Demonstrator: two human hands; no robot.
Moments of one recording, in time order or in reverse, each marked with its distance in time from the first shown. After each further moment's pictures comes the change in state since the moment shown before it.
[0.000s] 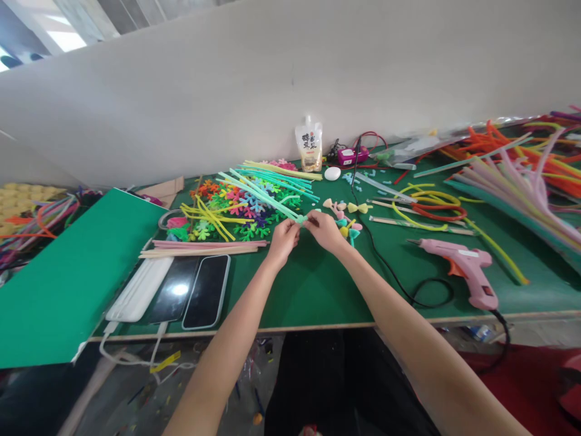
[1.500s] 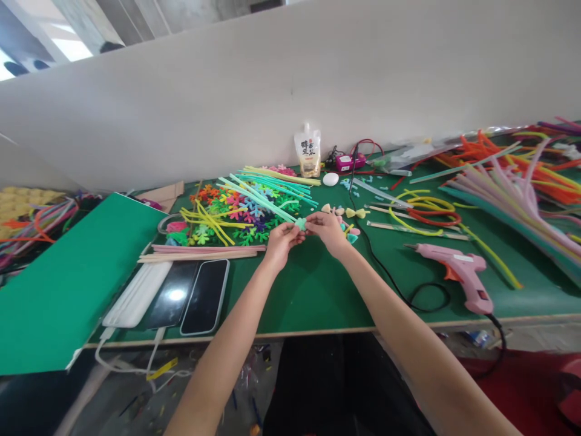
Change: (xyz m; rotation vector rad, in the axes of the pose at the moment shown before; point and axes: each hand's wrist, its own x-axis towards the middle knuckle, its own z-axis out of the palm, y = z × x) left_hand 0.001 0.003 -0.002 -0.280 0.010 -0.099; right_hand 0.004 0.005 -0.003 0.577 0.035 0.246
